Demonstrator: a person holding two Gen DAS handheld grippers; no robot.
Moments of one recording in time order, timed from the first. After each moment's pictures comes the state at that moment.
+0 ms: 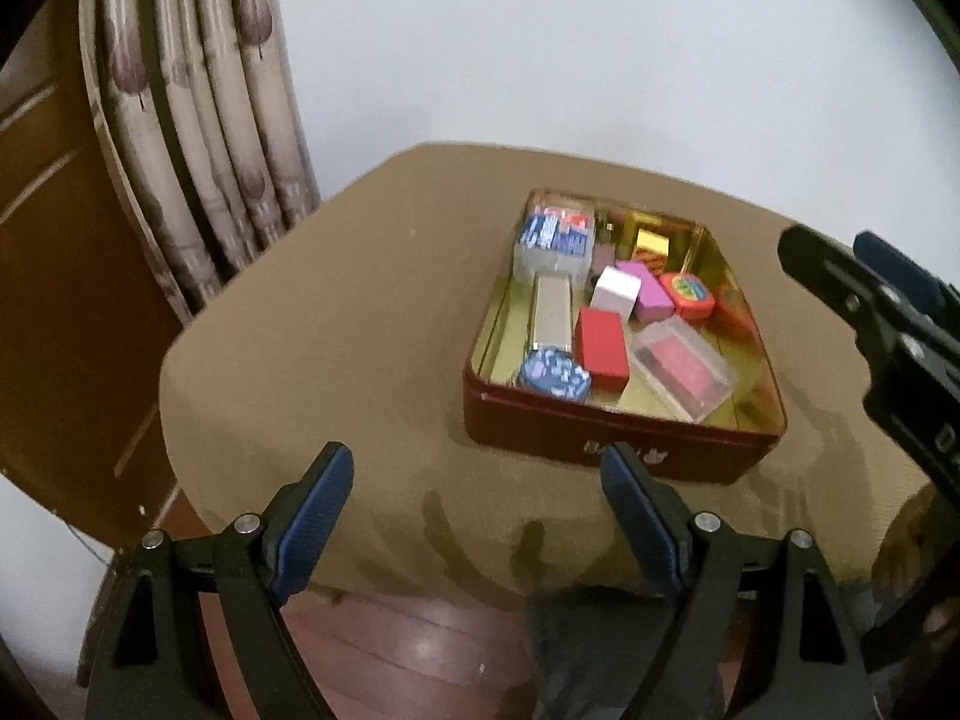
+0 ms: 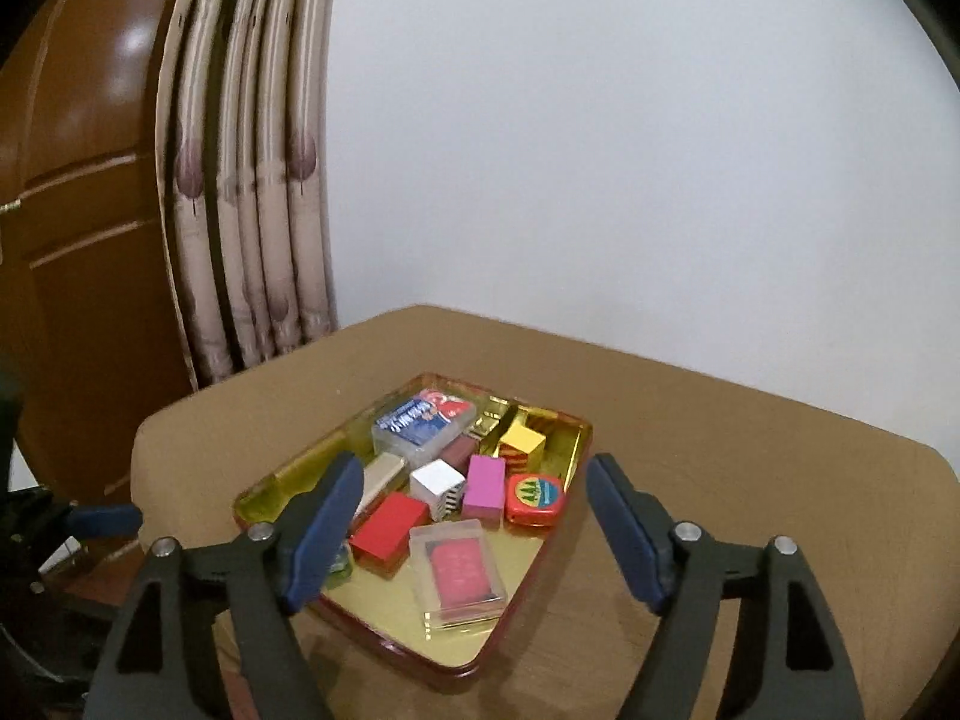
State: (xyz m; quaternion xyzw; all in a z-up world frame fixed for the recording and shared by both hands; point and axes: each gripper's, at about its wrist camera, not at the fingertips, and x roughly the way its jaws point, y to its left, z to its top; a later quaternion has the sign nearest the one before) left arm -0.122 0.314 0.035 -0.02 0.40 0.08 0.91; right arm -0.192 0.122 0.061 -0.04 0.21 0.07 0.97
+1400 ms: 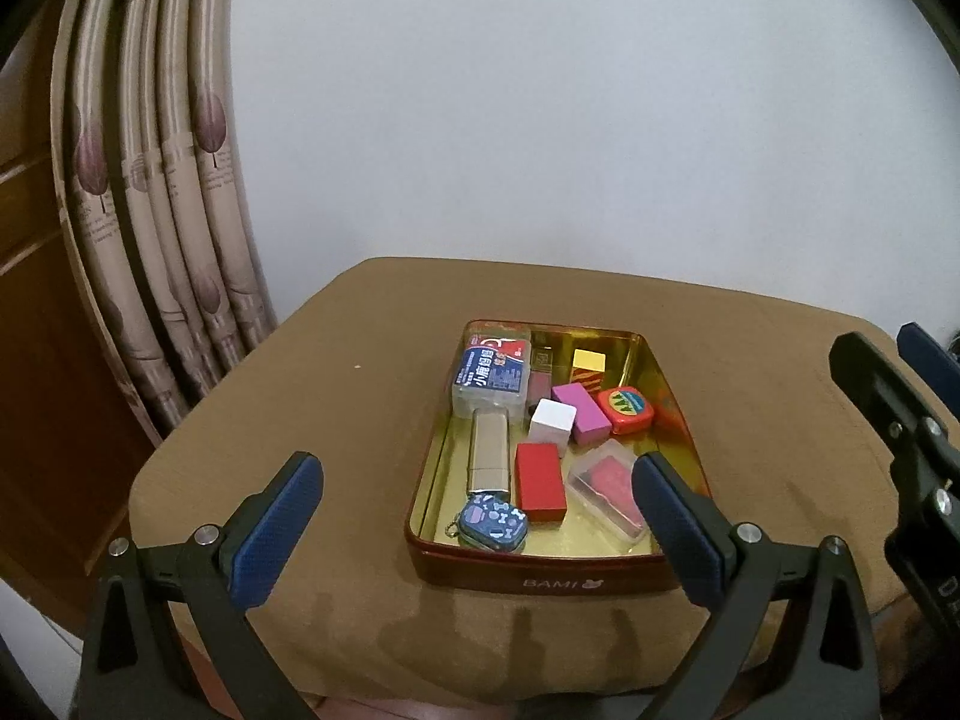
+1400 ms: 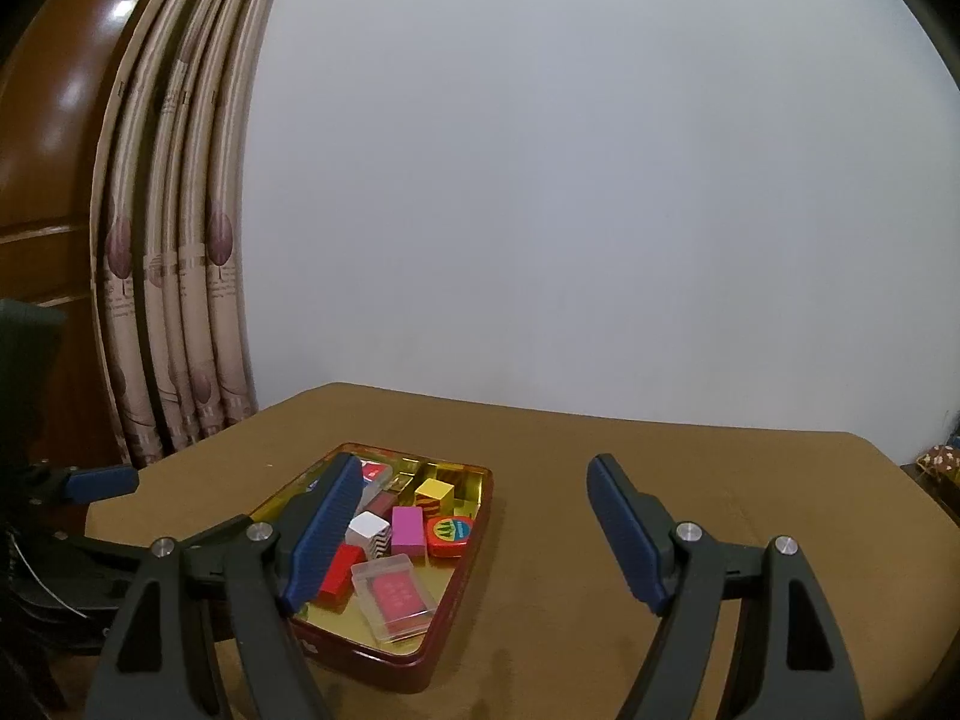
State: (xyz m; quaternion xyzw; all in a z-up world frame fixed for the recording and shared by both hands) left arm -0.108 0.301 0.072 0.00 0.30 0.01 0.95; right arm -0.250 0.113 0.085 -0.02 0.12 -0.05 0.99
